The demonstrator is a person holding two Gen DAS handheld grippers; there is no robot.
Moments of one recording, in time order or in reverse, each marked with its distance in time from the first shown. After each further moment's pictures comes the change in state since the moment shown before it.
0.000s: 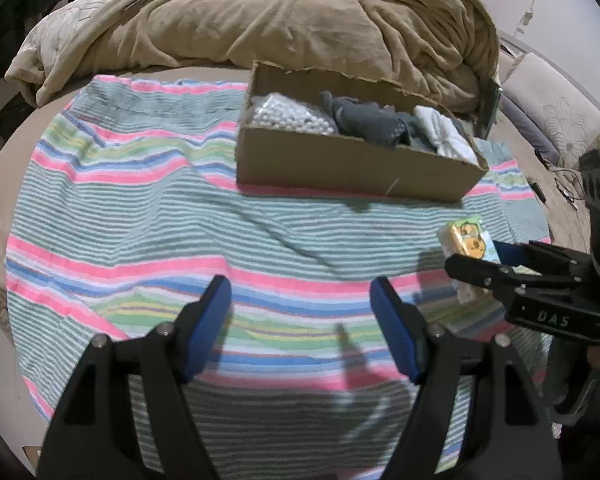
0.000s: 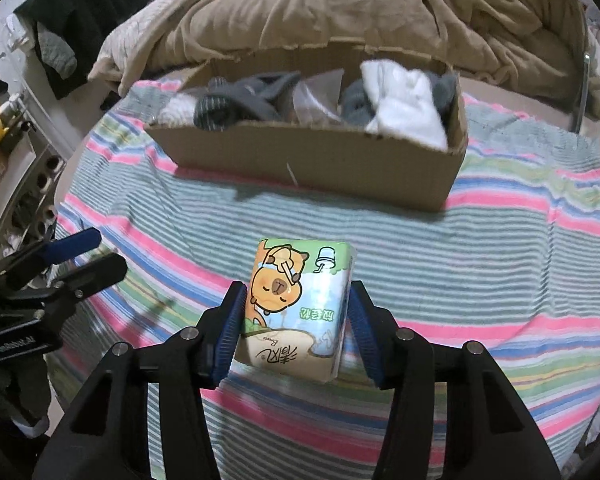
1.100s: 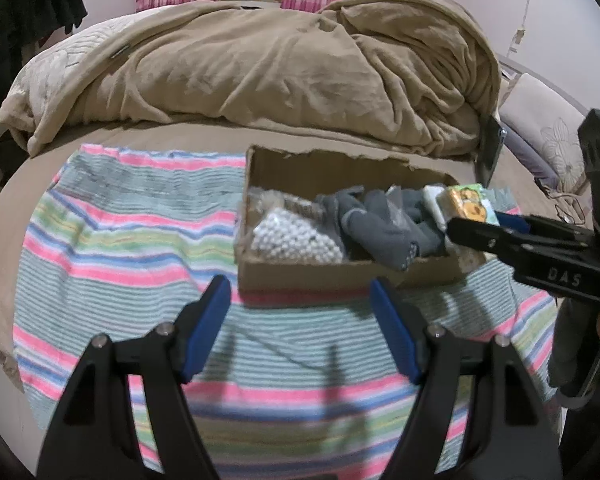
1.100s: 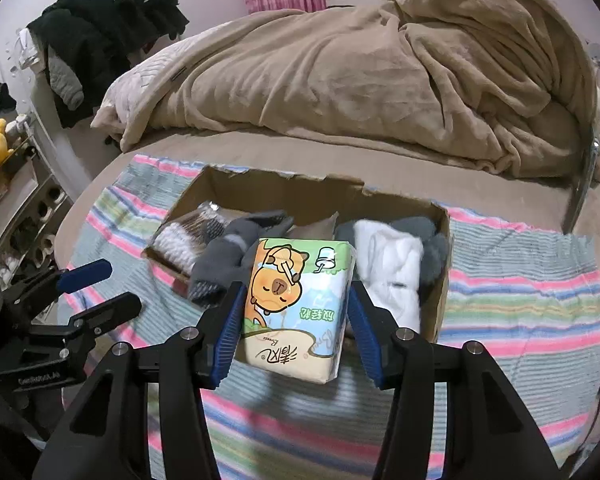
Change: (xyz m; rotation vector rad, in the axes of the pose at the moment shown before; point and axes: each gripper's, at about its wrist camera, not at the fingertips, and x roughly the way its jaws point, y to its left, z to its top) left arm 0.007 0.001 0.071 0.025 -0.121 -0.006; right arm -0.012 -0.005 0.091 -0.048 -0.157 -0.012
